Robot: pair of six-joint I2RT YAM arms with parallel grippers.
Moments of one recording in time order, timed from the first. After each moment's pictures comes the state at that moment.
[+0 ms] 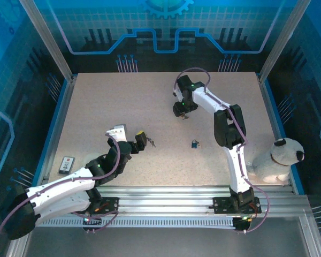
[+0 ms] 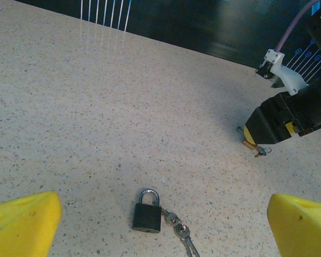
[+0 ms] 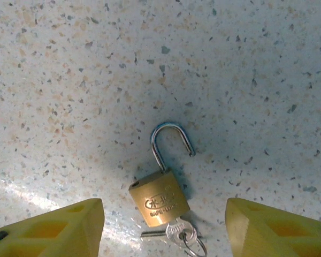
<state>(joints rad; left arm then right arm) -0.83 0.89 0.42 0.03 -0.68 -0.64 0.39 2.32 1.96 -0.91 -0.01 -0.04</state>
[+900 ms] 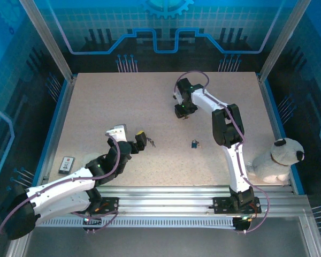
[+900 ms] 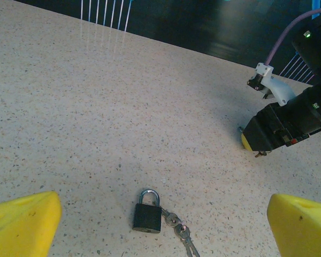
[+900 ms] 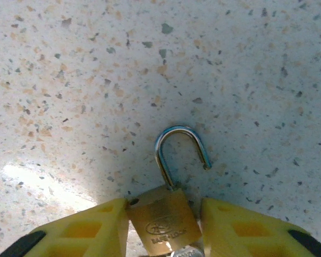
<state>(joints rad) -0.83 0.89 0.42 0.03 -0.68 -0.64 0.39 2.36 1.95 -0.90 -0.03 -0.04</state>
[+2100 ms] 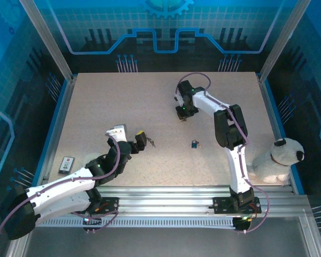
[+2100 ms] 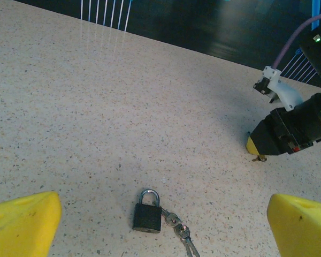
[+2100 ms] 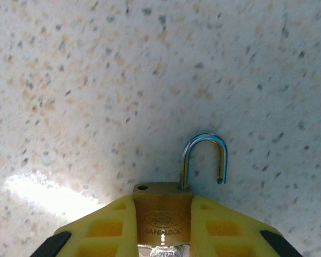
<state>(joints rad) -0.83 0.89 0.42 0.03 -0.68 -0.64 0.39 2.27 1.81 -0.83 -0.03 0.01</state>
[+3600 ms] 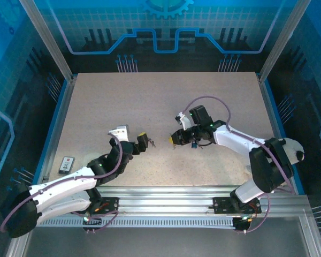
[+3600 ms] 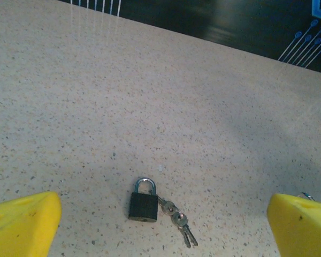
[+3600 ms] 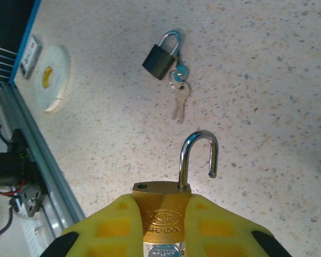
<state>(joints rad) -0.83 0.93 0.42 0.03 -0.63 -0.65 0.51 1.52 0.91 -0.32 -0.61 0.26</state>
